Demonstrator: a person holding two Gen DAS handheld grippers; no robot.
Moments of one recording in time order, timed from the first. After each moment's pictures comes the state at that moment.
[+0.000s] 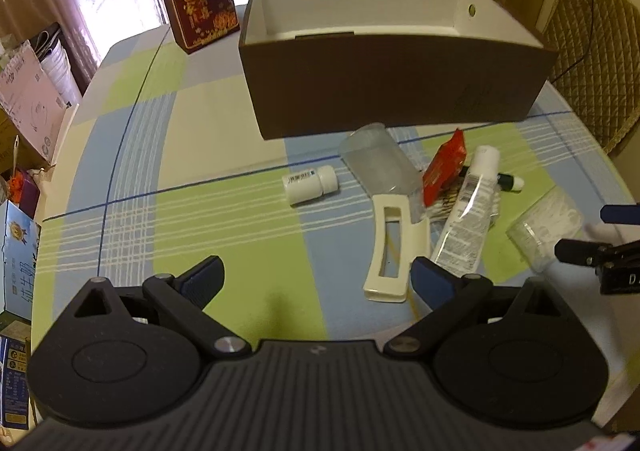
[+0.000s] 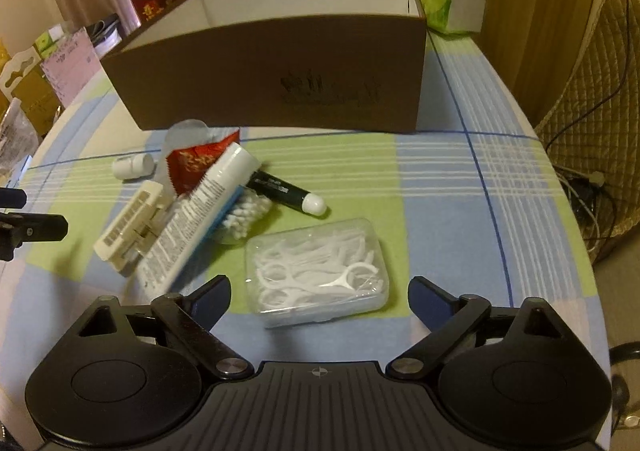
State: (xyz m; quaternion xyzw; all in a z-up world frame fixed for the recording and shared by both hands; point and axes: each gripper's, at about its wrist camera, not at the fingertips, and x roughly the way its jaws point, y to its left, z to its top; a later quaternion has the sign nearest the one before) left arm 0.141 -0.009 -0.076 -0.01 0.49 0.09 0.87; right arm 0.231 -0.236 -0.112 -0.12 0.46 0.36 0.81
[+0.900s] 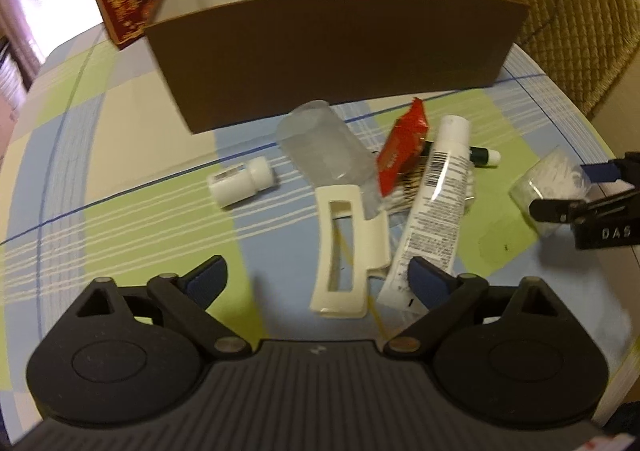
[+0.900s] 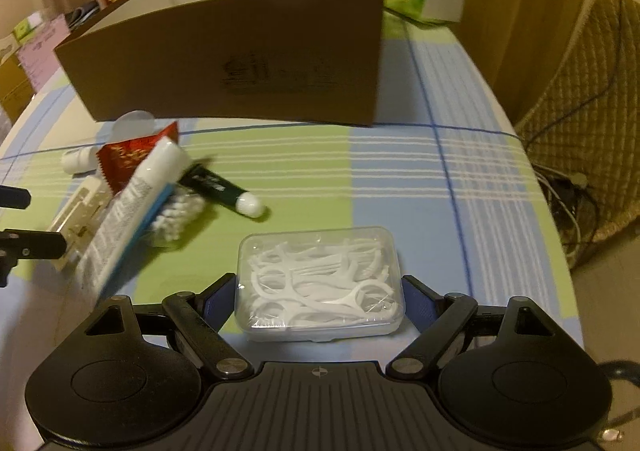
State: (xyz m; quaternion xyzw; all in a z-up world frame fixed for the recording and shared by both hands) left arm 0.174 -0.029 -0.116 0.01 0.51 0.02 0.86; right arm 0.262 -0.244 -0.129 -0.15 0.46 0.32 0.81
